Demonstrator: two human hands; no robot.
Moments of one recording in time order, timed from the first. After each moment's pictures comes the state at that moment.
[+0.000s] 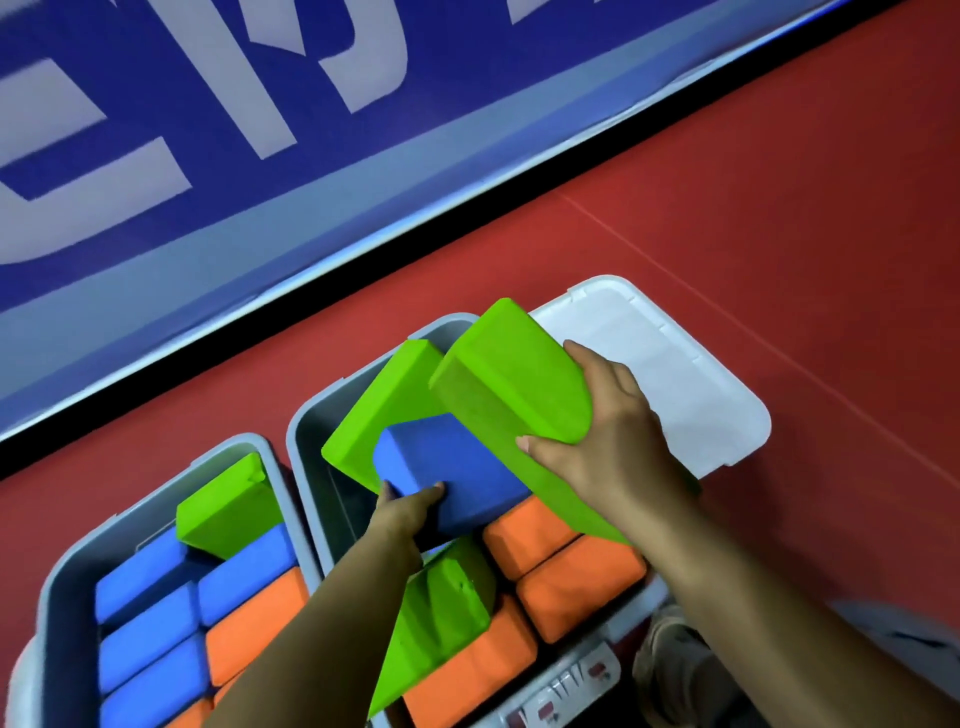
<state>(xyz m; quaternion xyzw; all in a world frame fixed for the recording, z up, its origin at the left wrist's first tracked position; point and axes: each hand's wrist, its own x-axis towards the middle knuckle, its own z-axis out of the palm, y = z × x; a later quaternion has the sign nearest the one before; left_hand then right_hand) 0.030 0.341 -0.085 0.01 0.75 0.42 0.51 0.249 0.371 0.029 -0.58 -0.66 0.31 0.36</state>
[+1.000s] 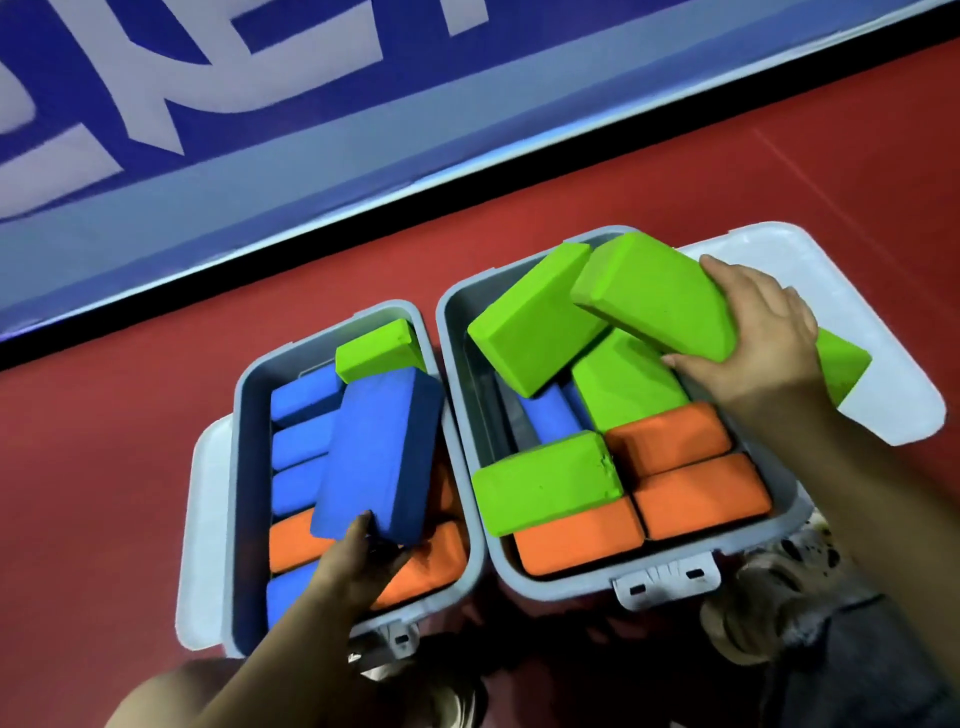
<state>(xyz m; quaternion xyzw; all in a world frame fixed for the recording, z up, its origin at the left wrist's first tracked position) -0.082 0.100 -0.059 -0.23 0.66 0.55 0.45 0.219 0.367 0.009 -0.48 -0.79 0.21 0.32</state>
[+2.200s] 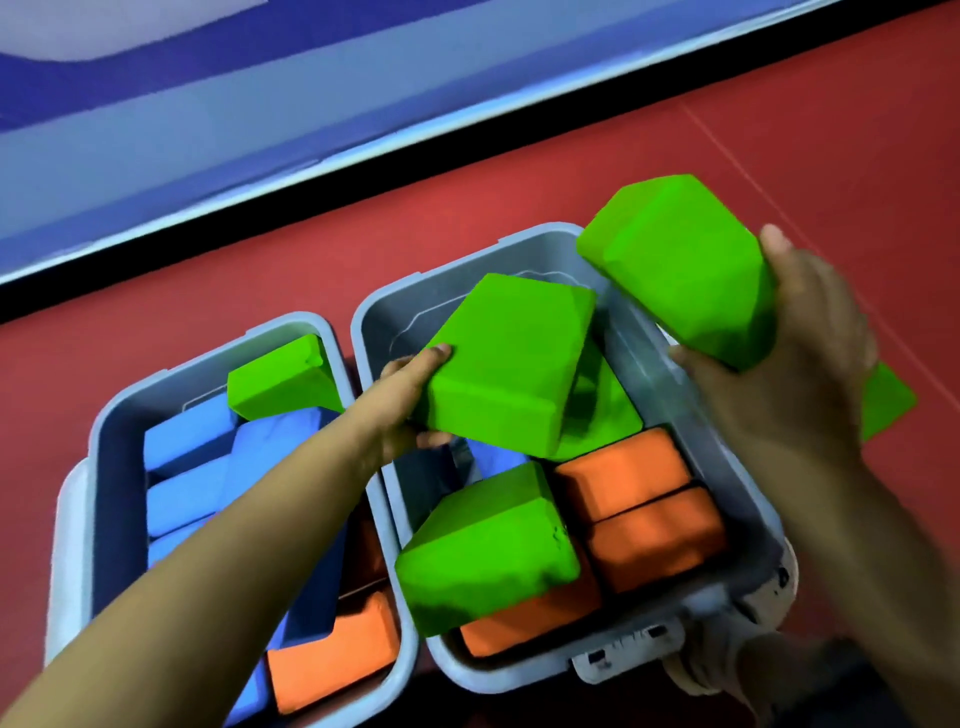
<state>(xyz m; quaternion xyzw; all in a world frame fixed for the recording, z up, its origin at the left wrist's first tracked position) -0.067 0.339 -0.045 0.12 0.73 0.38 0.56 0.217 0.394 0.011 -0.59 -0.70 0.12 0.38</state>
